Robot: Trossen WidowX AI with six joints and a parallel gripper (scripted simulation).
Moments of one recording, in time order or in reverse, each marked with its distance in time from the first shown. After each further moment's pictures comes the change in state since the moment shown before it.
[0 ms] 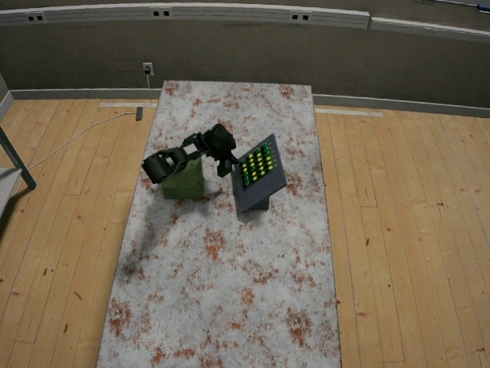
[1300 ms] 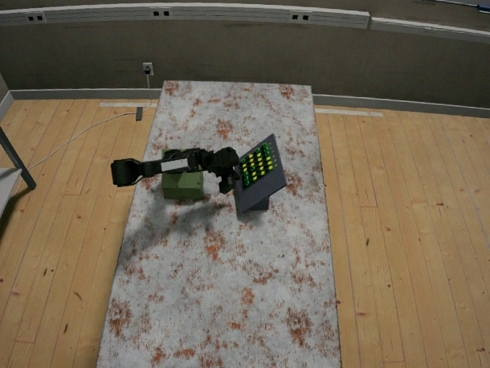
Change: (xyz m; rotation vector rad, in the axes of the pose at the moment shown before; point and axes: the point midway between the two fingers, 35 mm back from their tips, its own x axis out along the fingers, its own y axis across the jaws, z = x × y) arm 0.009 -0.068 -0.010 -0.037 0.062 0.016
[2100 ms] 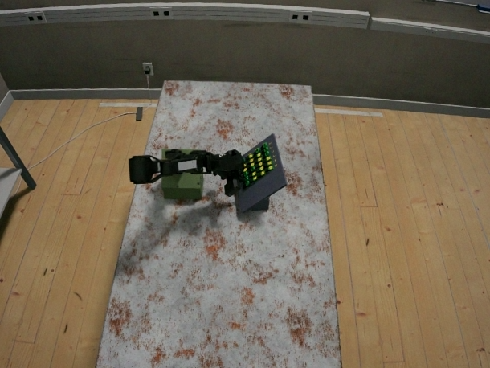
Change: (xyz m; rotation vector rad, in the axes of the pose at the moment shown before) arm 0.025 -0.002 0.004 0.009 -0.009 -0.010
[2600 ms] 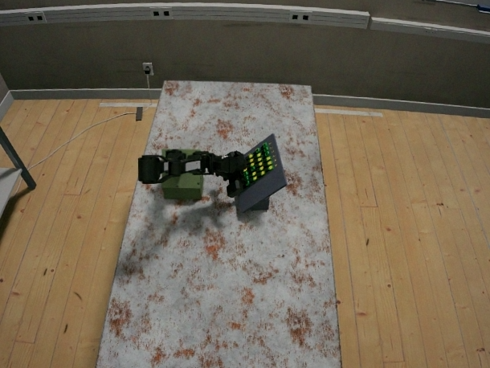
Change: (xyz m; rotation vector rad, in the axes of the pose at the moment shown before) arm 0.011 0.000 0.001 0.001 -0.001 -0.001
